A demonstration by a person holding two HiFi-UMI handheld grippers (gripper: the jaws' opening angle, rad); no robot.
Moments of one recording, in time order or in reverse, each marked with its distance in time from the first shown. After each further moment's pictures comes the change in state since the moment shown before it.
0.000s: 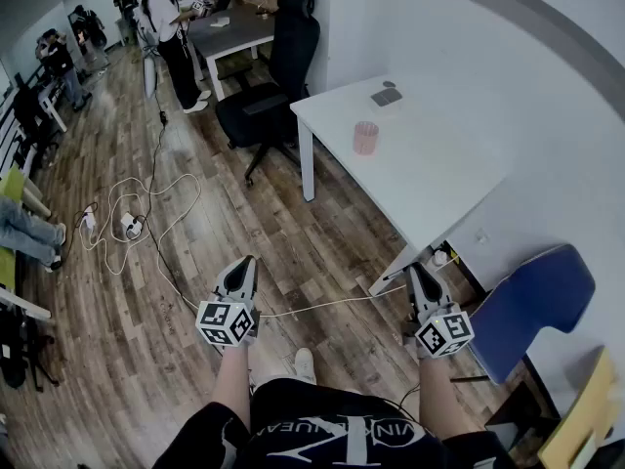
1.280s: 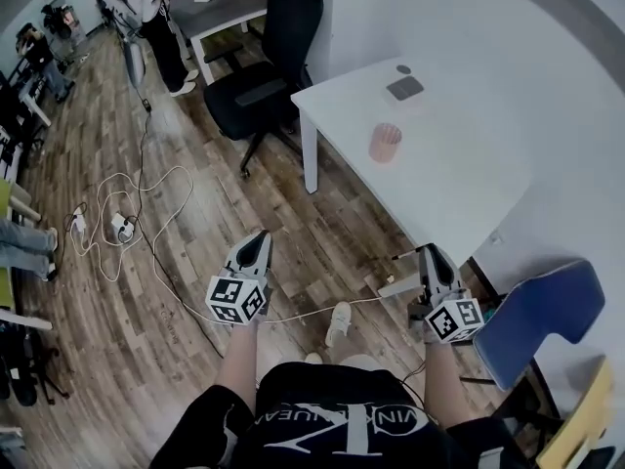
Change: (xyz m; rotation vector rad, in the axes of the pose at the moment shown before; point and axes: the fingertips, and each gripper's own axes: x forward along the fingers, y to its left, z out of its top) left arm 0.186 0.089 0.011 0.000 0.045 -0.098; right arm 0.175 -0.059 -0.011 0.075 -0.028 -0.088
